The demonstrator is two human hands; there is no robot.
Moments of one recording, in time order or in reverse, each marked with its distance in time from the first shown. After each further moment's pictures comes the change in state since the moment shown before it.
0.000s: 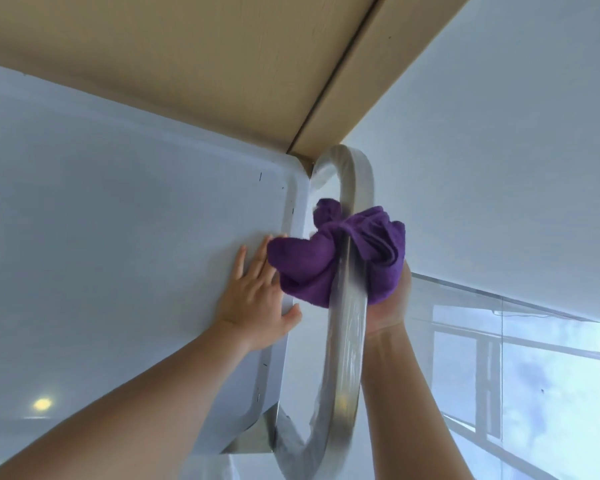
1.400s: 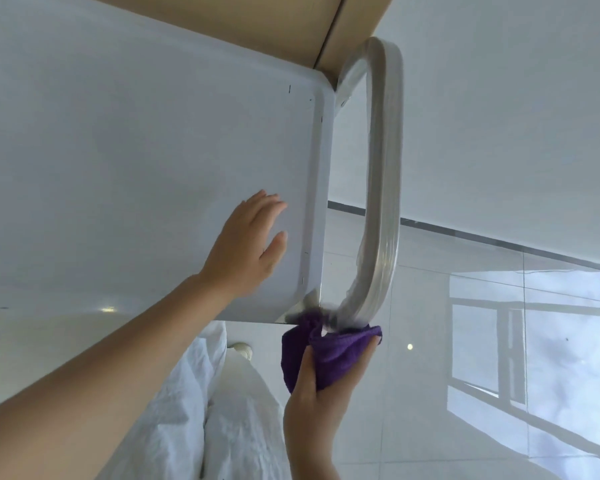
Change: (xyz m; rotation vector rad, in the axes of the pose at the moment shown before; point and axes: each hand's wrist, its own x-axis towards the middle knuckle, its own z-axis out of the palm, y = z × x) left_hand -0.111 -0.031 -0.024 -0.466 0.184 0.049; right_hand -0.204 0.205 -0.071 -0.673 0.485 -0.378
